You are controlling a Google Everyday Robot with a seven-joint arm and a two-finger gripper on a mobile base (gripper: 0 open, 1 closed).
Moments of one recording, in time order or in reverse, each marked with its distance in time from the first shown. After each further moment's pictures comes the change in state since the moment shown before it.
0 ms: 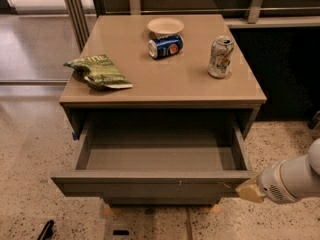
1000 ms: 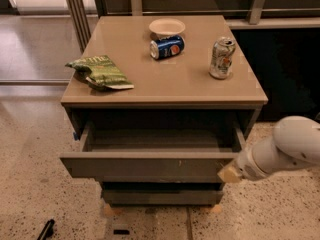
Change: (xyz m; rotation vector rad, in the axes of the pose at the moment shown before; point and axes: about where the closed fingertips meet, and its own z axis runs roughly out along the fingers) arm -0.053 -0.020 0.037 -0.005 0.012 -0.102
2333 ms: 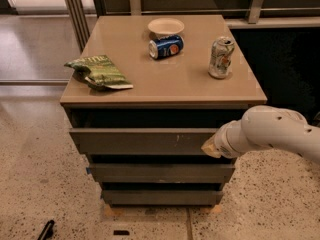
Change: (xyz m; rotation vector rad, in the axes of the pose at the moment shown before) arm -0.089 -0.028 0.022 0.181 -0.074 -0.188
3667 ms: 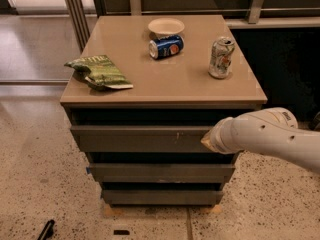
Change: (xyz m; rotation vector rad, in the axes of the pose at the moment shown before) arm -0.013 -0.022 0.005 0.164 0.002 -0.078
